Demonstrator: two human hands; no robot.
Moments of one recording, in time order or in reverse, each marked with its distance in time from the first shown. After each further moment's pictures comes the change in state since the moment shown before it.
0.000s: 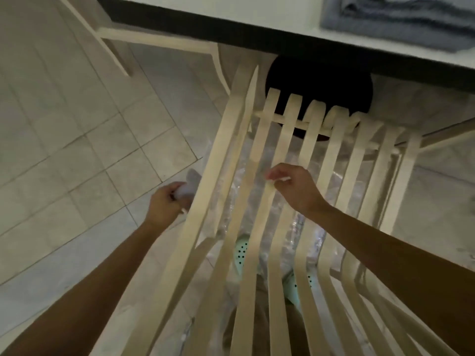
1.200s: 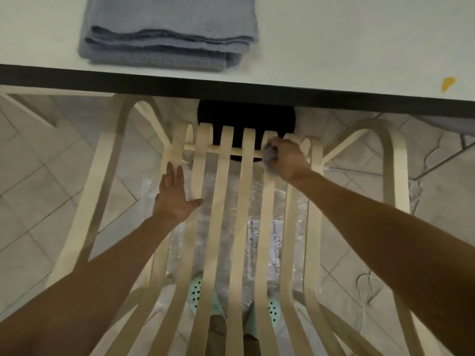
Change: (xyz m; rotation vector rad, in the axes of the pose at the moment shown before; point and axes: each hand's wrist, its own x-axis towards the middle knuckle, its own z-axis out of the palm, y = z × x) left_hand 0.049 0.138 0.158 0.596 -0.116 0.266; right_hand 0.057 0.079 -0.187 -0.680 0.295 -0.007
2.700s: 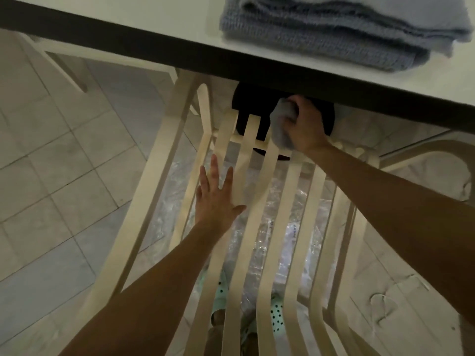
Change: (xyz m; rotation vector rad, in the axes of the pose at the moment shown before) left_hand -0.008 -0.007 0.029 0.087 0.107 0.081; right_hand 0.077 -0.090 0.016 0.210 0.135 -0.056
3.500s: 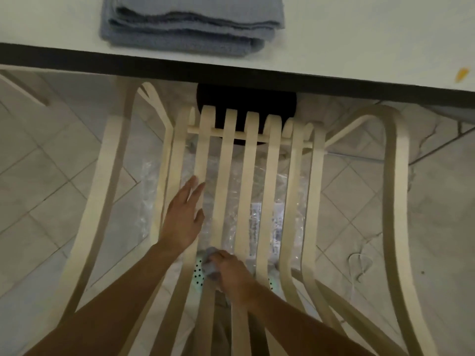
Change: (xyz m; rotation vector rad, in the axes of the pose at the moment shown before) left_hand -0.064 -0.009 0.002 -0.235 0.072 0.249; right_hand -0.332 -0.004 0.102 0.073 -0.678 -0.096
